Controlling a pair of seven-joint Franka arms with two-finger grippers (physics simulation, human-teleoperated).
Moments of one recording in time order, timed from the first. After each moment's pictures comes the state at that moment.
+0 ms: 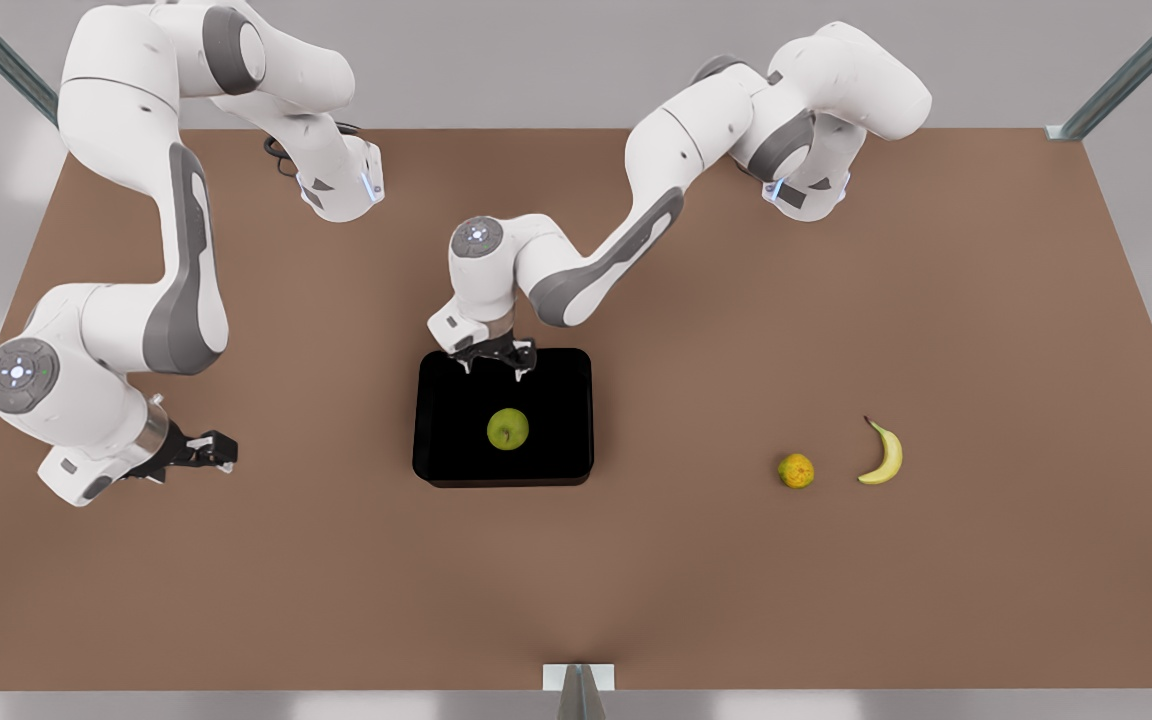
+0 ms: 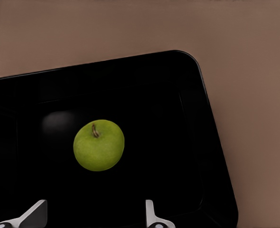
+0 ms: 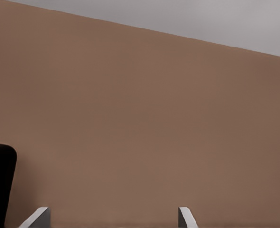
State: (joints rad) left arm -0.94 1.02 -0.03 -0.85 0.20 2.02 -0.90; right arm 0.04 0.44 -0.03 -1.37 -0.03 1.86 -0.16
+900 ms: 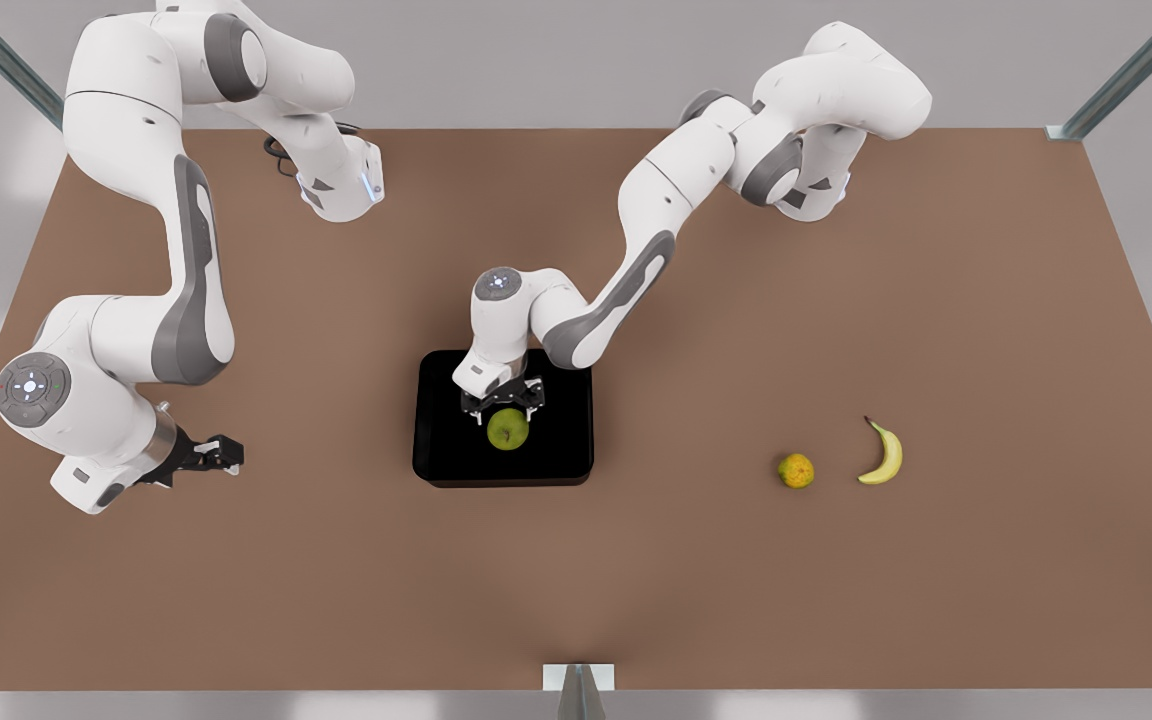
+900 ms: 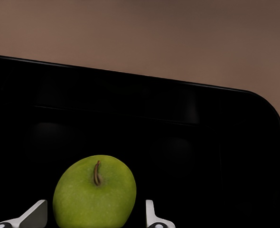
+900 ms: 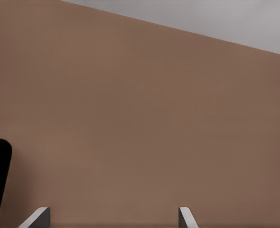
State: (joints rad) left arm -0.94 1.16 0.05 -0.86 0.27 2.27 -1.21; right arm 0.04 0.46 -0.03 -1.37 -0.03 1.87 -0.19
